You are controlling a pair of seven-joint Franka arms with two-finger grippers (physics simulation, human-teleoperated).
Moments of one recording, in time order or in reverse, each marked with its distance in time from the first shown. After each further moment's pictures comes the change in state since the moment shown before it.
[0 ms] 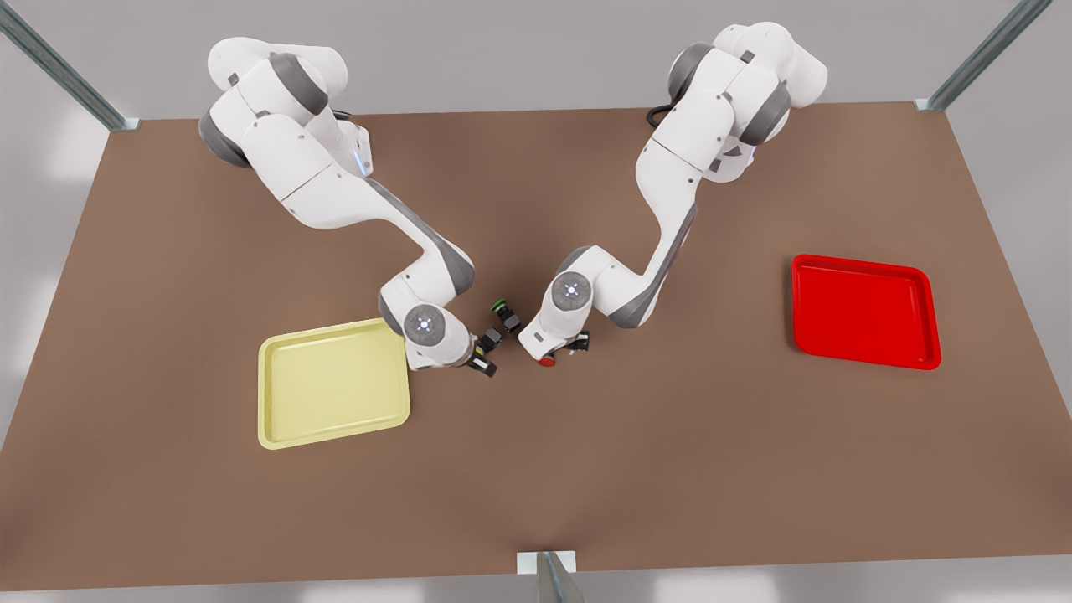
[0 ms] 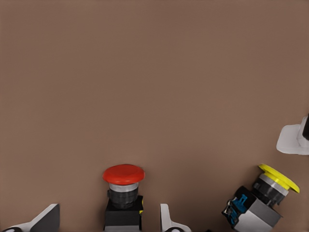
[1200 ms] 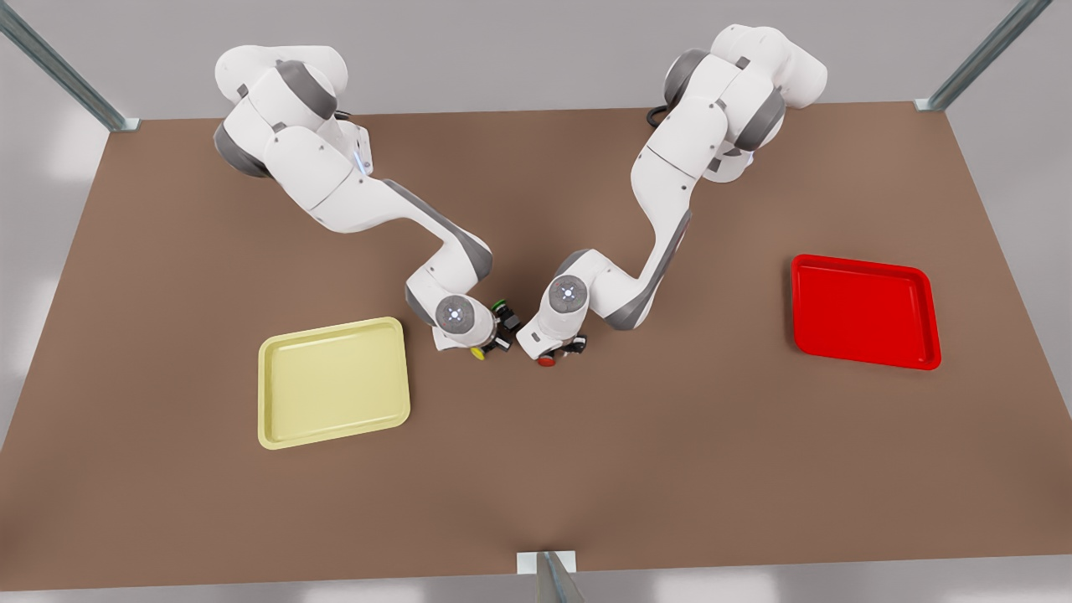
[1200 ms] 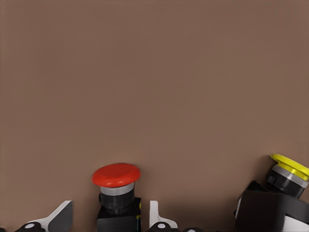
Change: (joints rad) left arm -0.010 0.038 0.001 -0.002 0.004 0.029 0.058; right arm 0.021 0.047 0.057 -0.064 -0.007 0.017 0.076
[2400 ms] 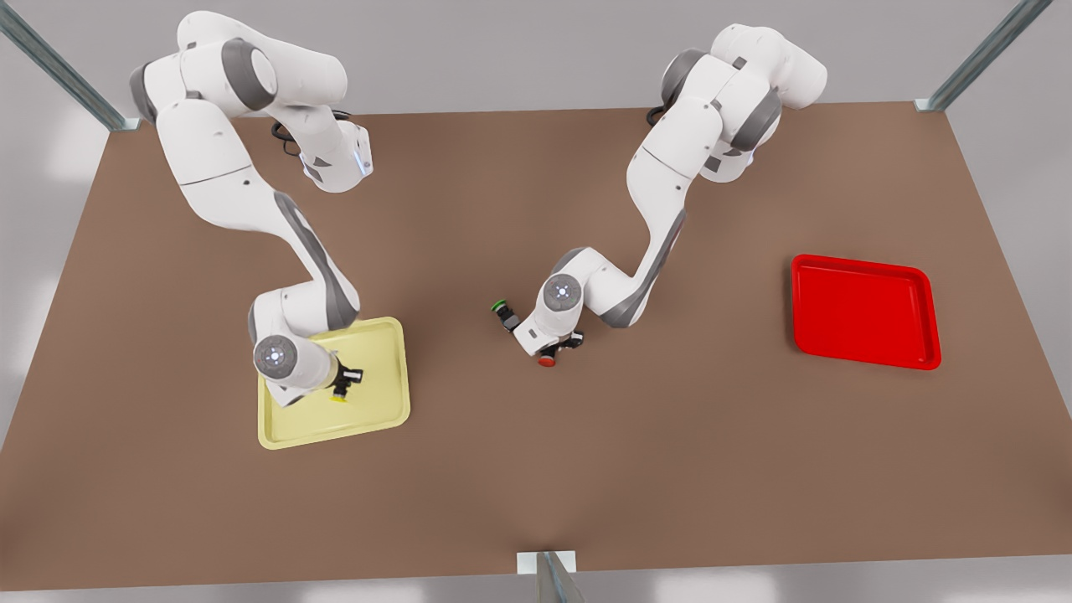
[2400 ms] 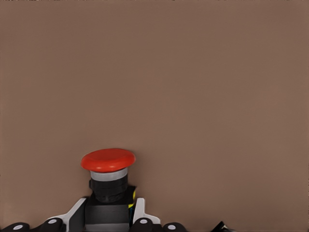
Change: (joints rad) left arm -0.019 0.006 0.005 -0.012 0.004 -0.018 -0.012; right arm -0.290 -0.232 -0.245 -0.172 0.016 -0.048 -0.914
